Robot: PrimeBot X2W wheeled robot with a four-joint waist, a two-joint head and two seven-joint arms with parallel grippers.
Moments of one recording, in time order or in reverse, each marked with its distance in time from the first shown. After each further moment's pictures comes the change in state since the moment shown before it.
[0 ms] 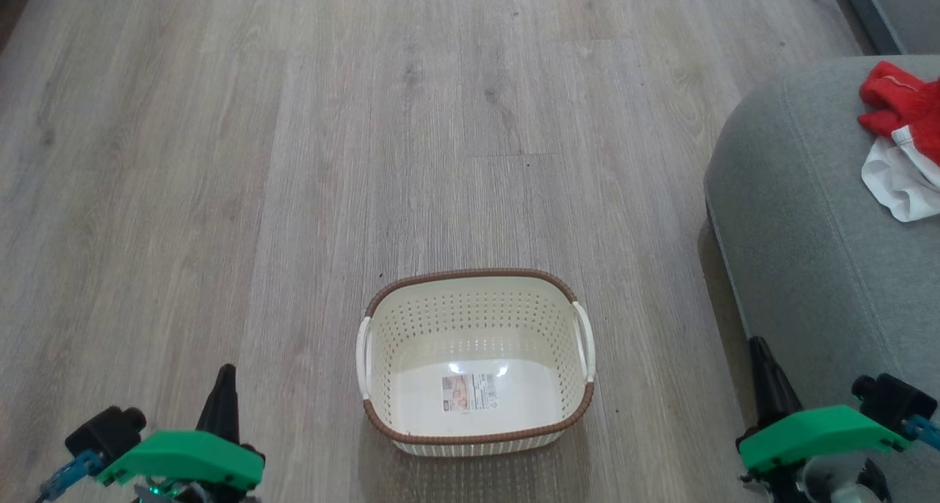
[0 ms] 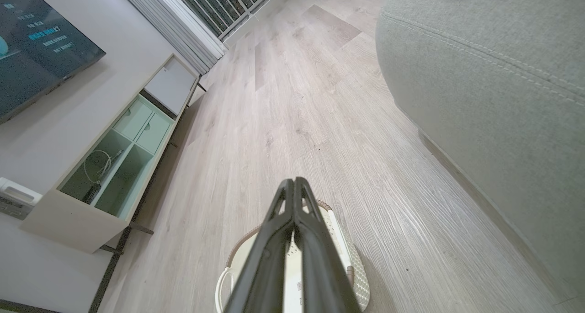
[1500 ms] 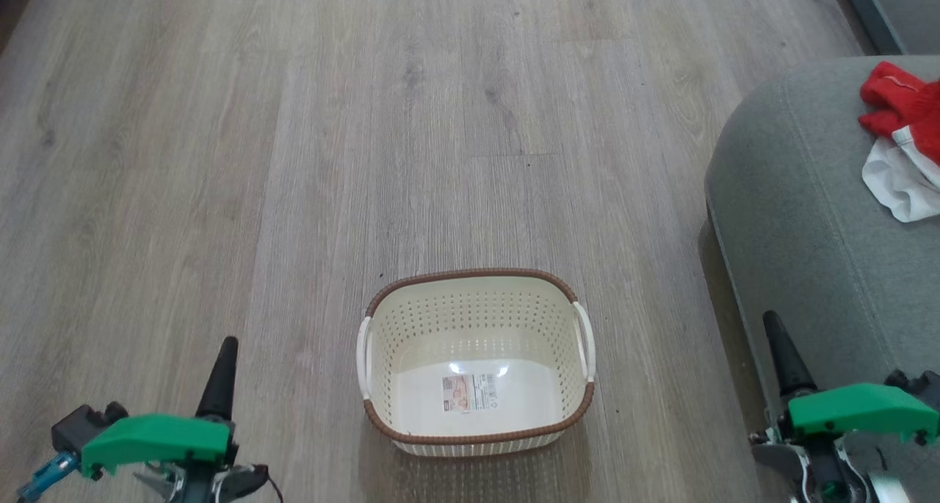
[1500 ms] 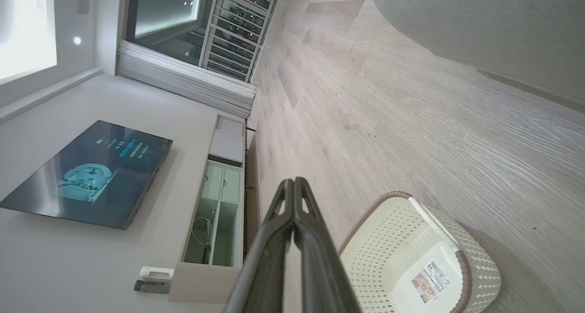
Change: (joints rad) left arm -0.021 0.001 0.006 -0.063 -0.488 -0.017 0.125; right arm -0.040 0.000 -0.043 -0.033 0.526 0.000 0.128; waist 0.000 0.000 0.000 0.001
